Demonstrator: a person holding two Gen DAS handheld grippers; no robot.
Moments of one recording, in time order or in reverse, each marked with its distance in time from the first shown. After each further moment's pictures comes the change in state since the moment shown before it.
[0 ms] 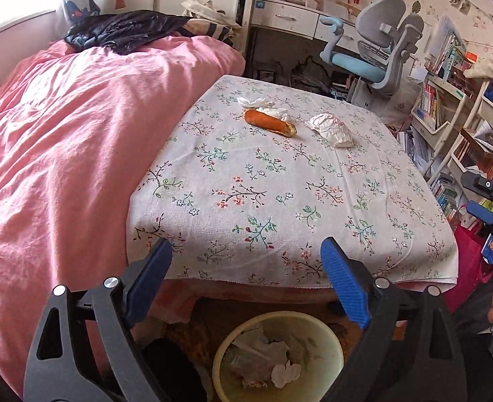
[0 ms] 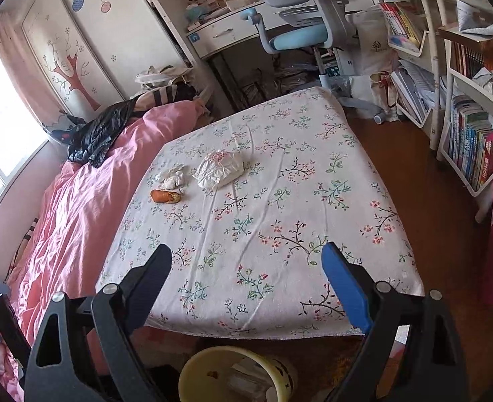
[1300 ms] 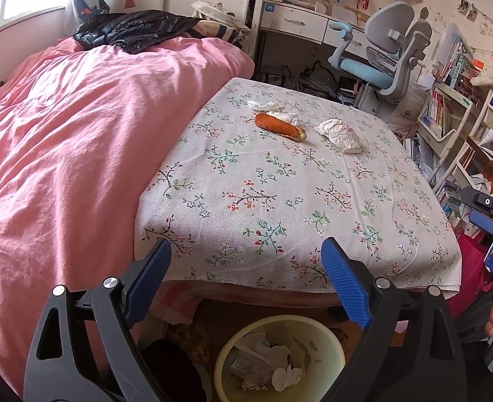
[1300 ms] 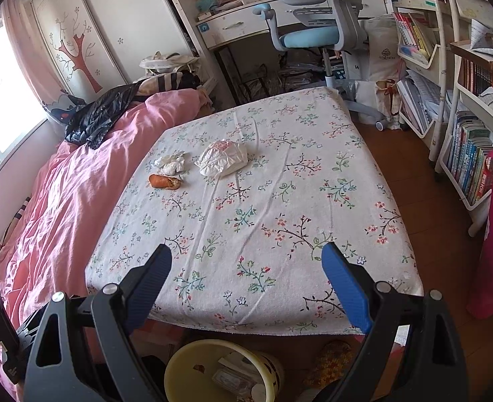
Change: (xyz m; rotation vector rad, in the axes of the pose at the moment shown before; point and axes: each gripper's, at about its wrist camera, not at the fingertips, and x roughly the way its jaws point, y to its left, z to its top) left arm 0.003 0.002 -0.004 -0.024 -0.019 0.021; right arm 0.001 0.007 -0.005 -0.061 0.018 -0.031
